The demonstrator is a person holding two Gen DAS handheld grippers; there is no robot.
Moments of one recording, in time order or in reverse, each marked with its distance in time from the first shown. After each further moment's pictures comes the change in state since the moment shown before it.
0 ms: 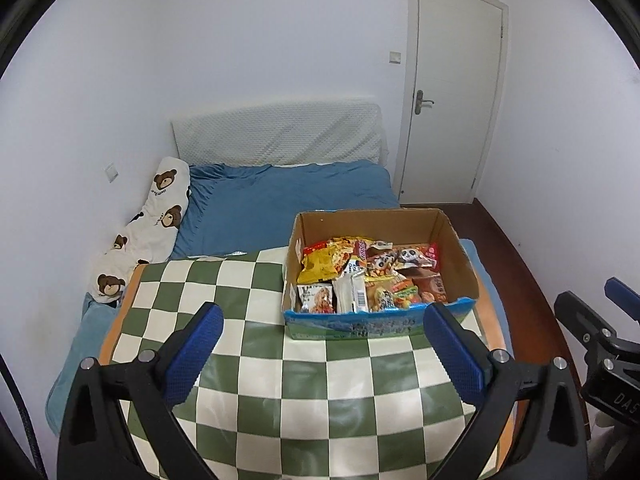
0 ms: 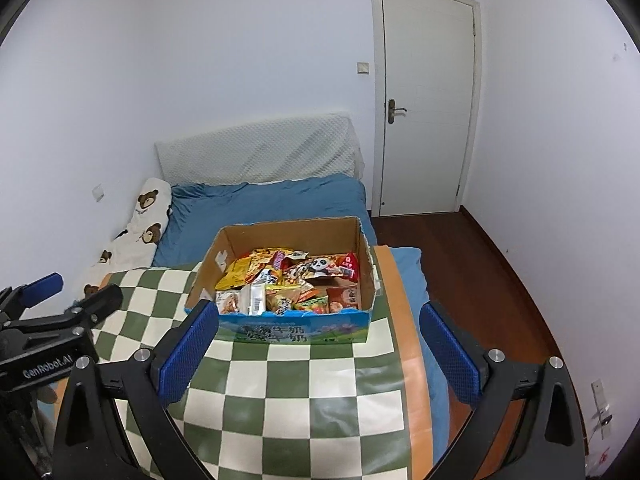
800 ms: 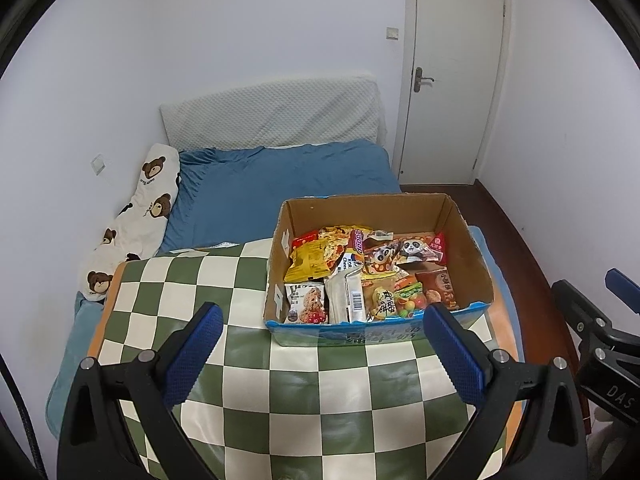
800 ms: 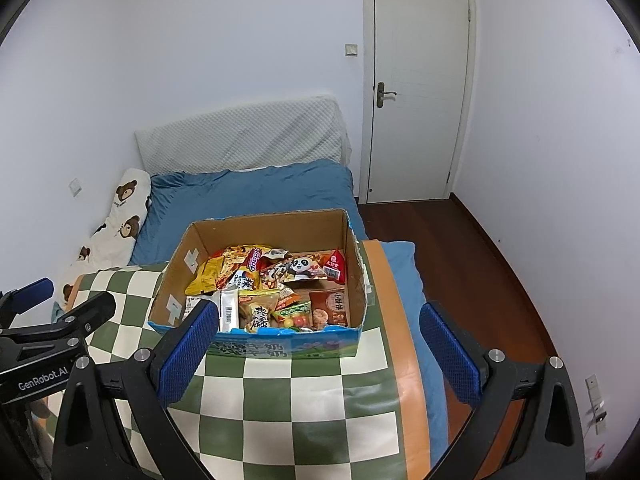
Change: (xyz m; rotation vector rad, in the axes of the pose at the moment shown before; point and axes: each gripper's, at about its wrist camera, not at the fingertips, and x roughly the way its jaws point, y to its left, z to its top) left arm 0.062 -0.015 0.016 0.020 0.077 -0.008; right arm 0.078 -0.005 0.007 0.022 0.051 -0.066
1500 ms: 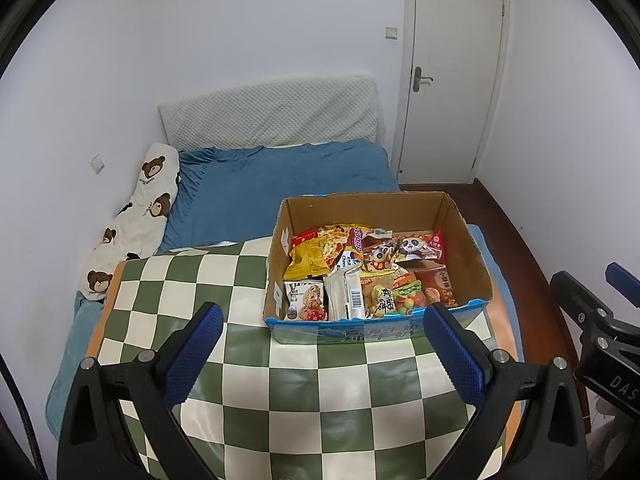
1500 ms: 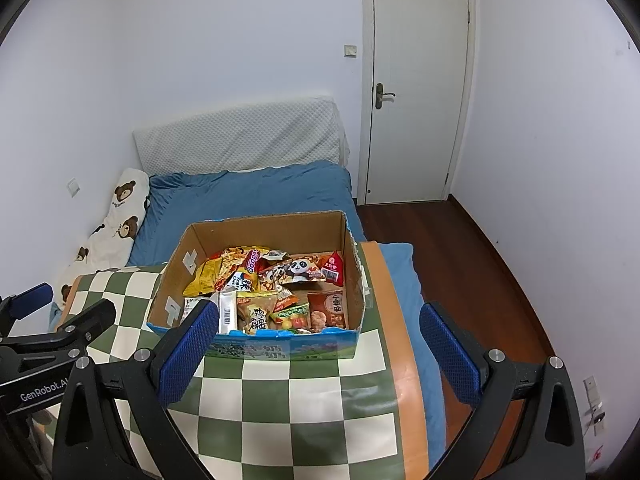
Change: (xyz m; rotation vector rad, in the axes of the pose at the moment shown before) left arm 0.000 0.000 -0.003 0.002 0.002 -0.007; right arm -0.005 0.003 -0.001 0.011 -0.008 -0.013
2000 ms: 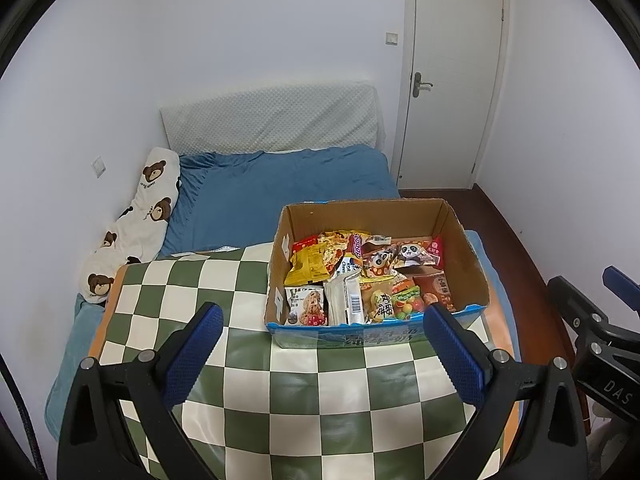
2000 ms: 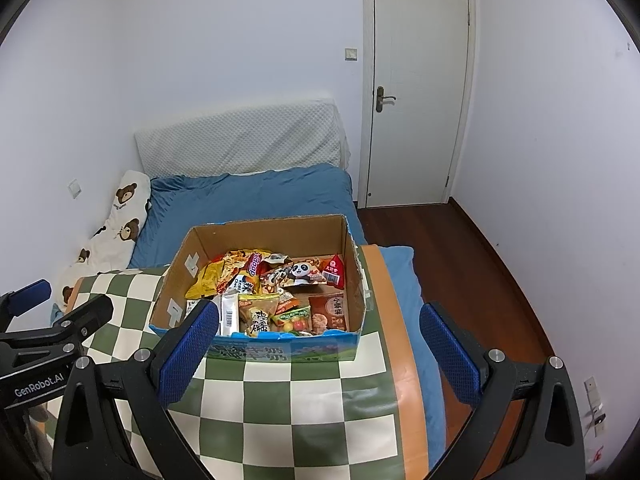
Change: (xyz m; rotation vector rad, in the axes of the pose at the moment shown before) left arm -0.007 0.000 0.004 -0.005 -0.017 0.002; right arm -0.005 -0.001 0.000 0.001 -0.009 0.000
